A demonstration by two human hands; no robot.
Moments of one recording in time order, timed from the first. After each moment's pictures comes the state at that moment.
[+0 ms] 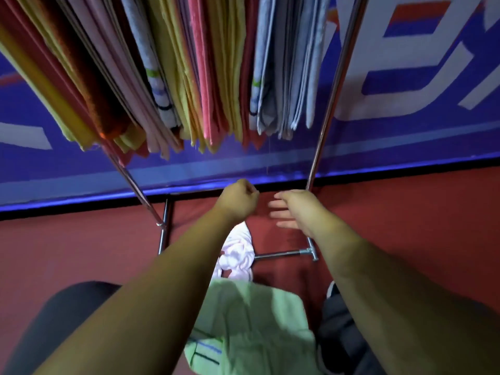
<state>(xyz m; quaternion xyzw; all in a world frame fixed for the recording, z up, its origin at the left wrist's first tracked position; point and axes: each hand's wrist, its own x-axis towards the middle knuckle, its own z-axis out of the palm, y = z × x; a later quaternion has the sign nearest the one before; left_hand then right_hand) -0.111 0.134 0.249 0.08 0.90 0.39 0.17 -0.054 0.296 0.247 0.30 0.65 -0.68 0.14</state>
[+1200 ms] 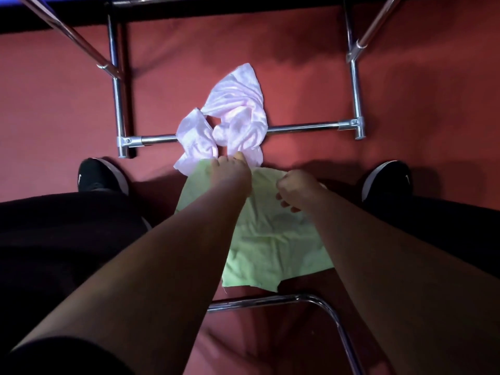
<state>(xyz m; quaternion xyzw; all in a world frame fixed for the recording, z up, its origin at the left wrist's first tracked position) -0.033 0.081 -0.123 0.12 0.93 -0.09 0.35 0.014 0.236 -0.093 0.34 0.75 -0.37 0.43</state>
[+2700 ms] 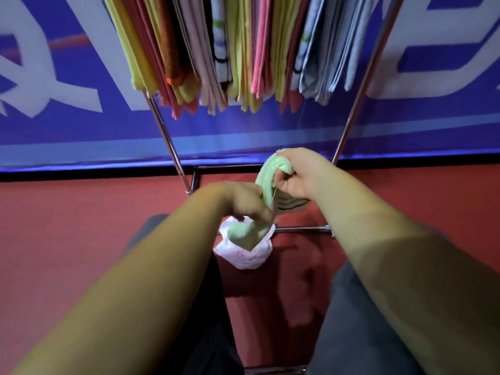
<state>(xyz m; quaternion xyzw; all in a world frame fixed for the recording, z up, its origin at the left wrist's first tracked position) -0.012 0.040 0.282 0.16 0.85 0.25 0.44 -0.006 0.195 0.305 0.34 0.43 -0.82 0.14</state>
